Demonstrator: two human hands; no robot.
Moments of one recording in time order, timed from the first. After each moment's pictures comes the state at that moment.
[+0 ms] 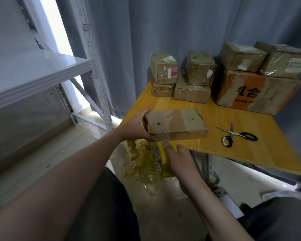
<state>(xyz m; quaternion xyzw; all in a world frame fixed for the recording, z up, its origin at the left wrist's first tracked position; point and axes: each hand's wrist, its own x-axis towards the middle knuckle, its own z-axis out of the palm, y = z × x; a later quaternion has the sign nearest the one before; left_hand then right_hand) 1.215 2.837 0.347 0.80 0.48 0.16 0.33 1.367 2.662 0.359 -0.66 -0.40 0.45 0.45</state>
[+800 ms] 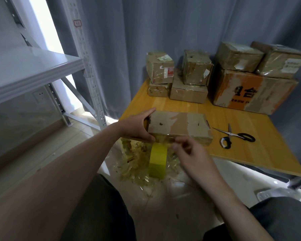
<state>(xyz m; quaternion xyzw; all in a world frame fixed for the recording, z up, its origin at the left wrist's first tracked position) 1.225 2.860 0.360 0.86 0.42 0.05 0.30 1.407 2.656 0.377 -0.68 -0.54 0.30 0.39</state>
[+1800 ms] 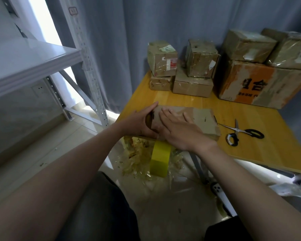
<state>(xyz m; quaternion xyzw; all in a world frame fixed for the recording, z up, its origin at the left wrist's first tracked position) 1.225 2.856 0.348 0.86 0.40 0.10 0.32 1.410 2.757 0.378 -0.64 -0.76 0.13 0.00</state>
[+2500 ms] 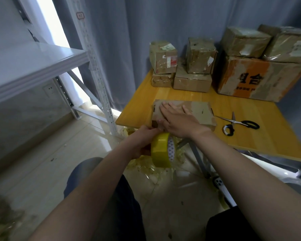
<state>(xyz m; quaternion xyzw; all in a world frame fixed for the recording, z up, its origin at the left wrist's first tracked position) 1.245 2.746 0.353 0.50 0.54 0.21 0.65 1.415 2.761 0.374 -0.63 -0.77 0.09 0.00</state>
